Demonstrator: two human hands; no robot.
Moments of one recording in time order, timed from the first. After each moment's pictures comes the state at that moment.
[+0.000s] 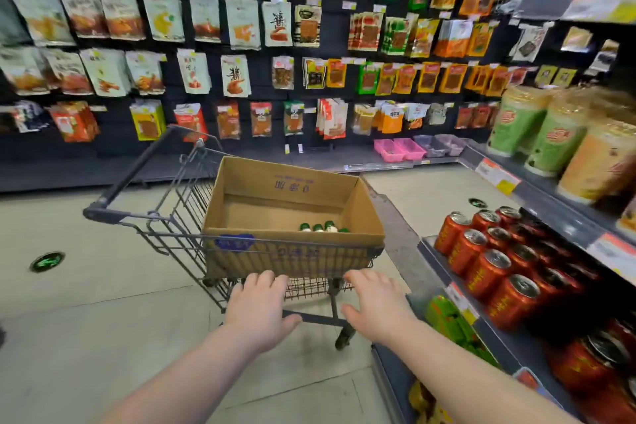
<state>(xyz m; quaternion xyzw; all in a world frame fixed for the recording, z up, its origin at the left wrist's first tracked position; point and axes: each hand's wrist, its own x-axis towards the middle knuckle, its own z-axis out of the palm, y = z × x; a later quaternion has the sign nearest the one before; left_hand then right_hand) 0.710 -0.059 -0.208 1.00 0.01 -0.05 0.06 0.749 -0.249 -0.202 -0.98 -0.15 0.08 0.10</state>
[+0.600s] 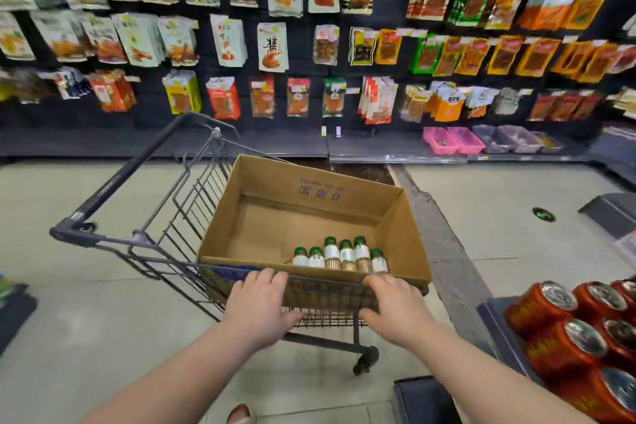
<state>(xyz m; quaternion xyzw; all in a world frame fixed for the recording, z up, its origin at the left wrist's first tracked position) 0.889 -0.021 -0.235 0.99 0.09 -0.10 0.08 0.961 -0.229 -0.237 -0.97 -0.20 0.15 0.07</state>
